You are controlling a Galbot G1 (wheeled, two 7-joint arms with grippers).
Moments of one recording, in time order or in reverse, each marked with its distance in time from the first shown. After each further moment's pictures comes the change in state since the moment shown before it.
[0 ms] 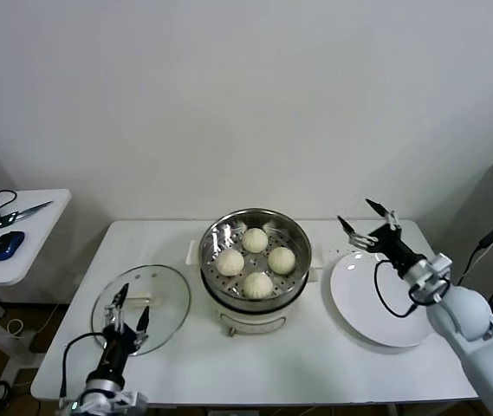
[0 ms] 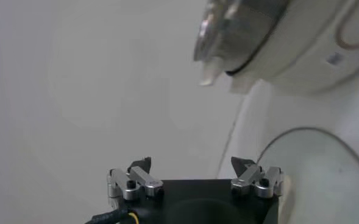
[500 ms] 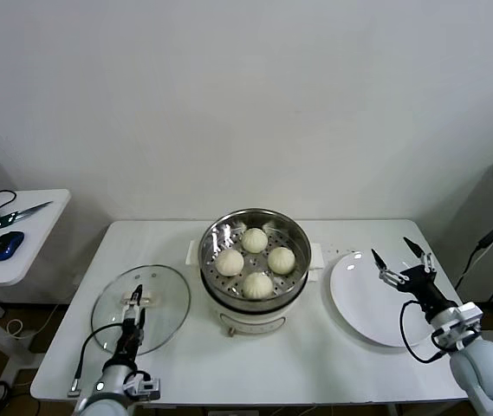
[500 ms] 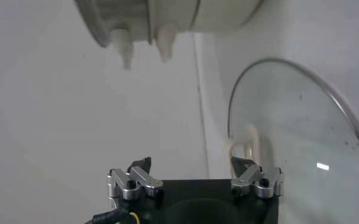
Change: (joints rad) left arm -0.153 -0.011 0.032 0.210 0.394 0.109 0.001; right arm -0.264 0.129 0.230 0.037 -0.102 -0.001 0.017
